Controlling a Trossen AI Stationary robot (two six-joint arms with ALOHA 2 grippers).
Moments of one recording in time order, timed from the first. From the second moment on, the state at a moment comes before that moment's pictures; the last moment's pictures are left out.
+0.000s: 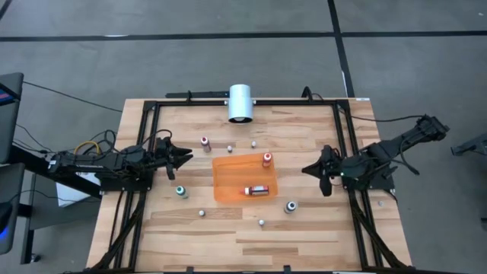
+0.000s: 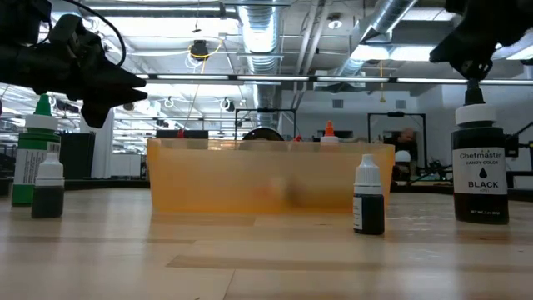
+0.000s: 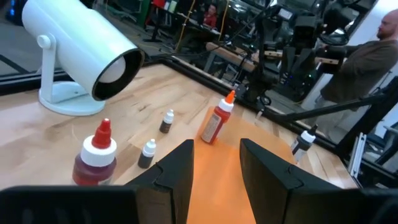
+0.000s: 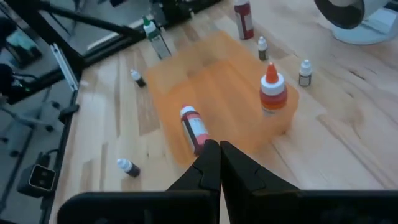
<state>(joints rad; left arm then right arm) 0.00 0.14 0.02 0.08 -0.28 -0.43 0.46 0.61 0.51 -0.44 0.46 0.62</state>
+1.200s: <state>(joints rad) 0.04 0.90 0.70 -0.31 -0.43 -0.23 0.46 0.13 0.16 -0.19 0.58 0.60</state>
